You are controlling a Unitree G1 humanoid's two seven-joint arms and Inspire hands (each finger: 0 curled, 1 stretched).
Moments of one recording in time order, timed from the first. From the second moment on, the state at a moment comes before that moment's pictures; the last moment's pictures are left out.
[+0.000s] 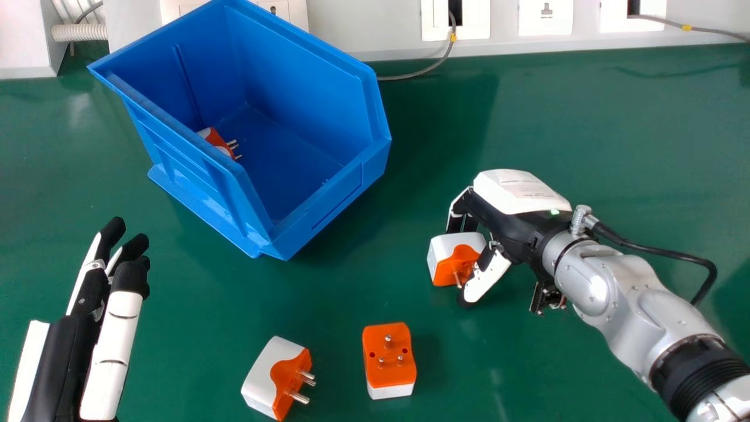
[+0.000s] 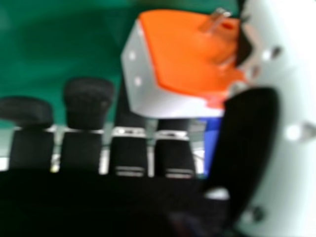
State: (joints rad) left arm 0.57 0.09 0.24 -0.41 -0.12 -0.19 -0.13; right arm -0.69 -0.38 0.49 0.79 -0.68 -0.12 0.07
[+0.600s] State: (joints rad) left arm 0.58 0.09 0.23 -0.42 -0.12 -0.19 -0.13; right arm -0.57 -0.41 0.42 0.53 -0.64 -0.03 0.15
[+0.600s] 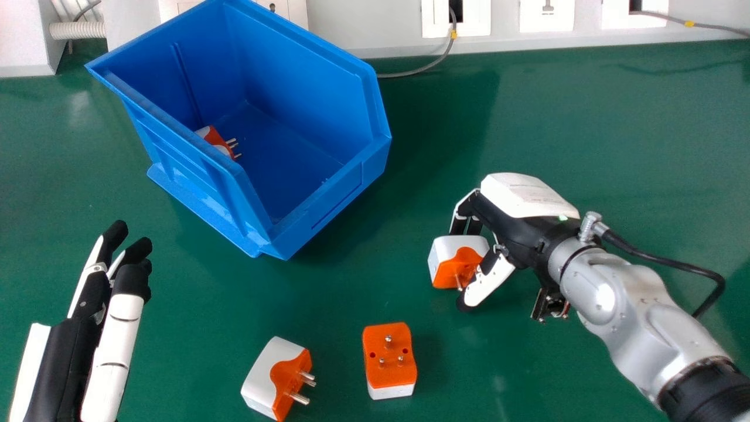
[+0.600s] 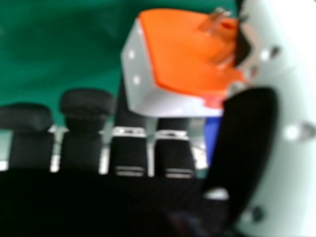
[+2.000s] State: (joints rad) left arm 0.58 0.09 0.23 -0.42 -0.12 -0.19 -0.13; right arm -0.52 -0.32 0.31 0.04 -0.57 -0.01 0.22
